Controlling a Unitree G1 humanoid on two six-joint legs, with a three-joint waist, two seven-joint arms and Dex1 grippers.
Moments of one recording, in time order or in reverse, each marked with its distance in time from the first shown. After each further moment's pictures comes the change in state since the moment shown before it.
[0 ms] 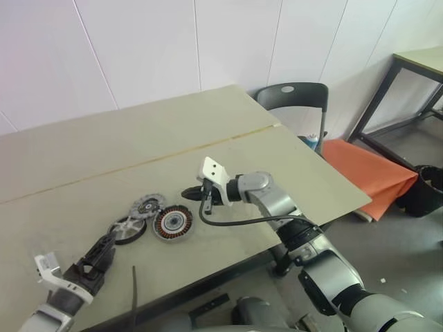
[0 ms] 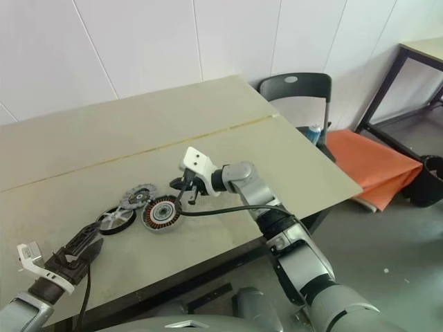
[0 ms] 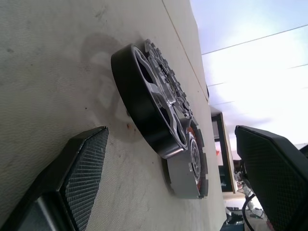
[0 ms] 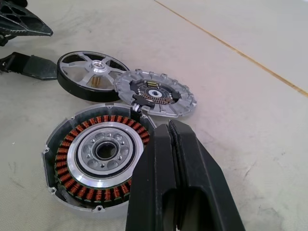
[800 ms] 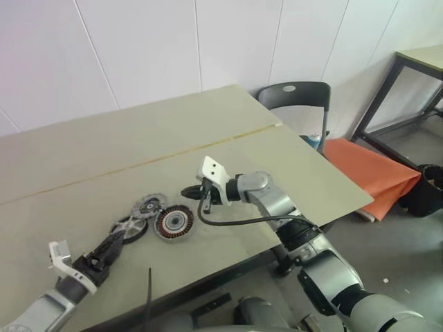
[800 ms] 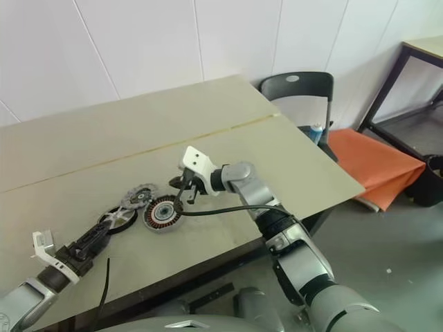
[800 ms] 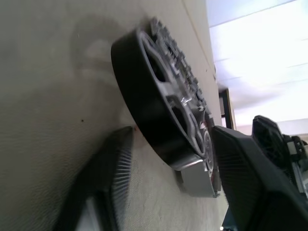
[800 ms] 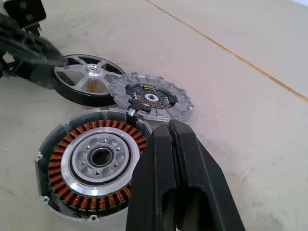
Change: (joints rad) left arm -0.133 0.035 -0.014 0.089 0.072 0.131 -0.005; right arm 0.000 0.008 0.001 0.003 -0.002 -0.010 -0.023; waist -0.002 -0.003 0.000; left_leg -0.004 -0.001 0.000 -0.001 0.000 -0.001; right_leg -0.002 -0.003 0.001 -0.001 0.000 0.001
